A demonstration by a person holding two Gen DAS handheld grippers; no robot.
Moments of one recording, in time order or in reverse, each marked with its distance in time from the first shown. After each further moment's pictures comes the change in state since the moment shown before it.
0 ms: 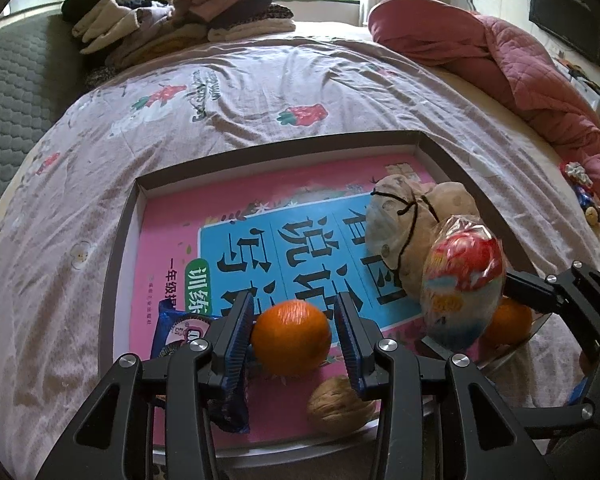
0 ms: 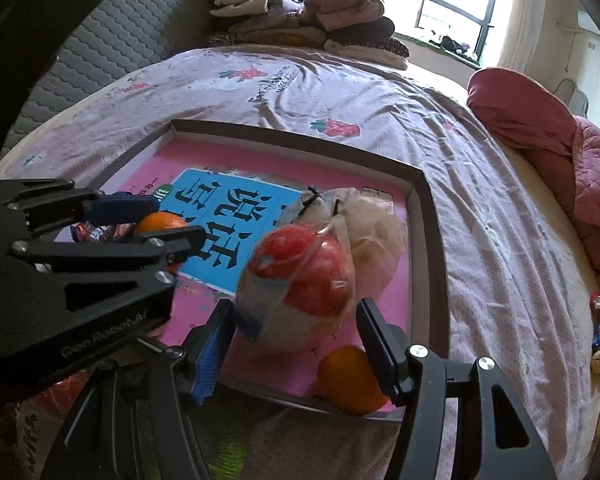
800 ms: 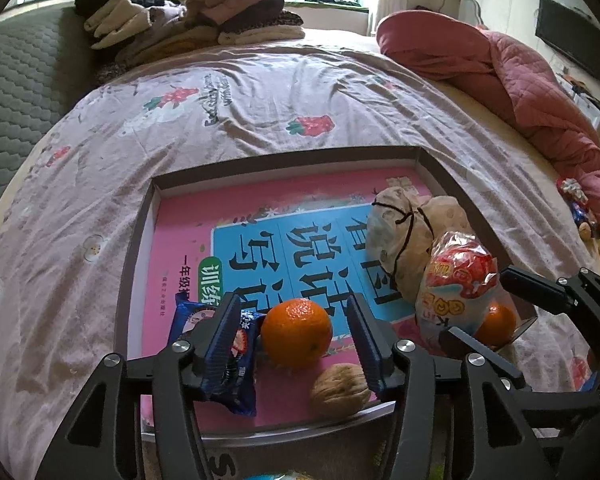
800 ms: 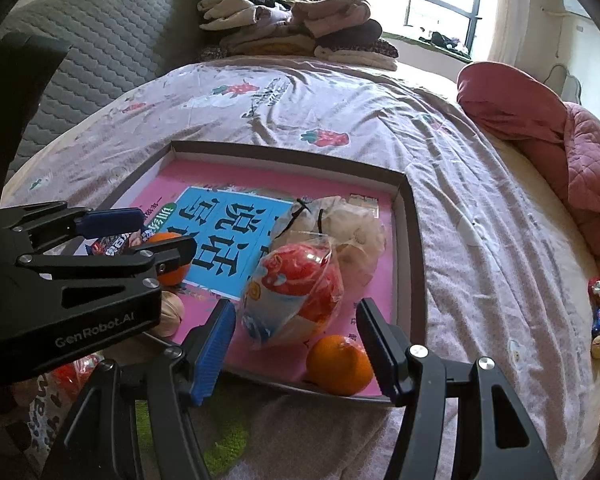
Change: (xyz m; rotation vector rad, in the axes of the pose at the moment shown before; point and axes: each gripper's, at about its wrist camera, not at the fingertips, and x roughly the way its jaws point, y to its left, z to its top) left arm -0.021 0.009 -0.002 -0.047 -0.023 -0.007; right arm -0.023 -0.011 0.003 0.056 -0.025 0.019
